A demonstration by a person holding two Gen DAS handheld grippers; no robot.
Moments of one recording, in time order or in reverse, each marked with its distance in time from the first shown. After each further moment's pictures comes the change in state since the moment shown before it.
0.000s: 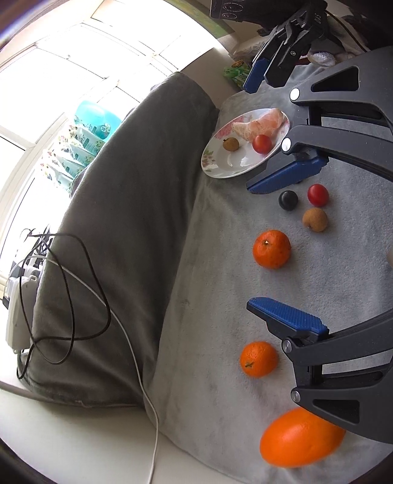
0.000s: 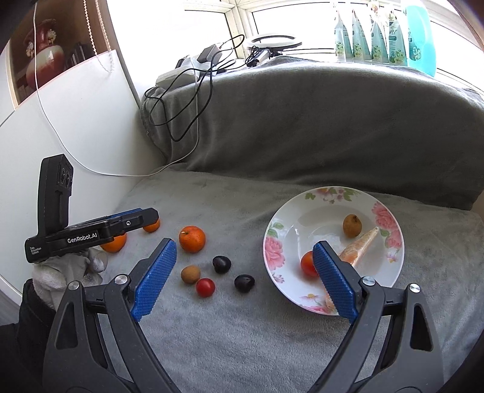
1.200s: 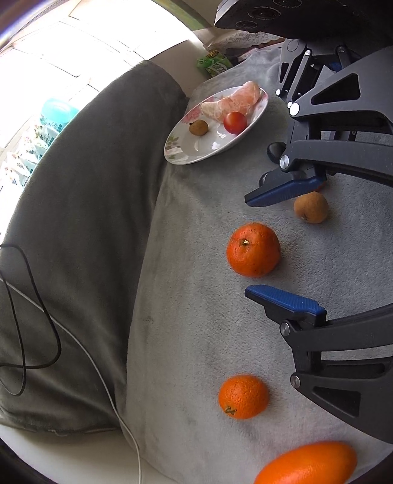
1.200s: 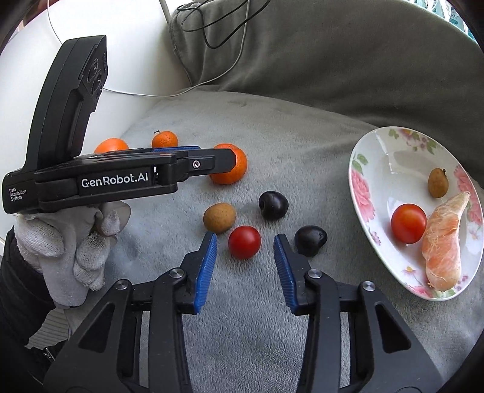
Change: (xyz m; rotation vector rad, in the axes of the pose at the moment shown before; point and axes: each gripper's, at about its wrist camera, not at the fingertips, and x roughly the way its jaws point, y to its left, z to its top) left arm 0.050 -0.006 -0.016 0.071 0.115 0.013; right arm 0.094 0.037 -0.041 -0.118 0.237 0.064
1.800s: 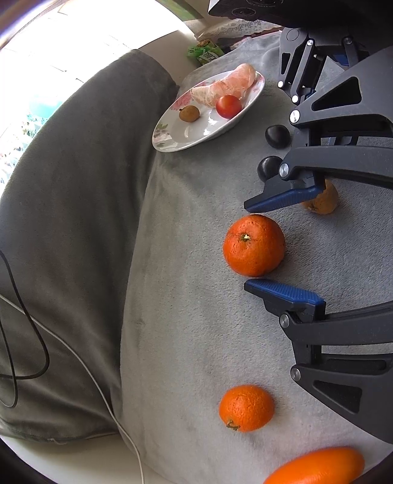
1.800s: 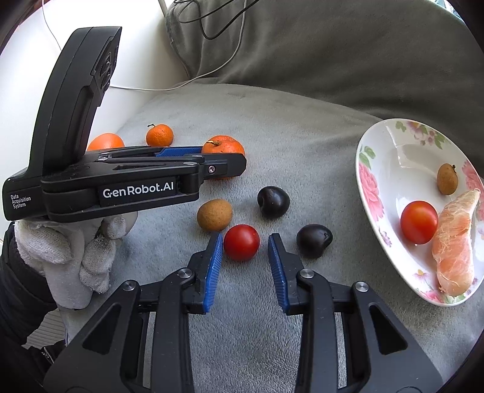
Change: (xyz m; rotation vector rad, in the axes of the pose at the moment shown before) left arm 0.020 -0.002 0.000 0.017 0.031 0.044; right arm 0.008 -0.002 -0.001 0.001 0.022 0.011
